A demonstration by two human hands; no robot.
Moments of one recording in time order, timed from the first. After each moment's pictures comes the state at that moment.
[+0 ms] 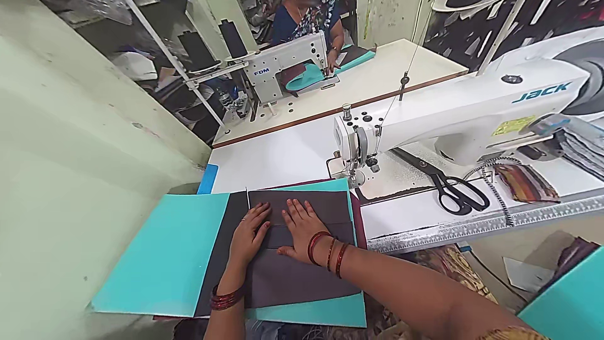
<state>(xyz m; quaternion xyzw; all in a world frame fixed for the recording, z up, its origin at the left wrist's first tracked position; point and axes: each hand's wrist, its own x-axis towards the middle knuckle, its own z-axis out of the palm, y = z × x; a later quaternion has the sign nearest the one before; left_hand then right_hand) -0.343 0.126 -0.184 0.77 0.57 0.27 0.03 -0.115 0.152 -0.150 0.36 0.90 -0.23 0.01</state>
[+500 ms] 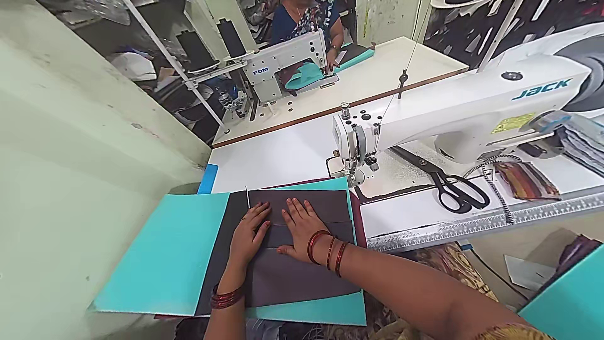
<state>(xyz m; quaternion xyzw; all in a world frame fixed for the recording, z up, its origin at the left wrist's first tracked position) -0.342 0.127 -0.185 0.78 0.57 0.27 0.02 -0.115 0.152 -0.151 0.36 0.90 -0.23 0.01</state>
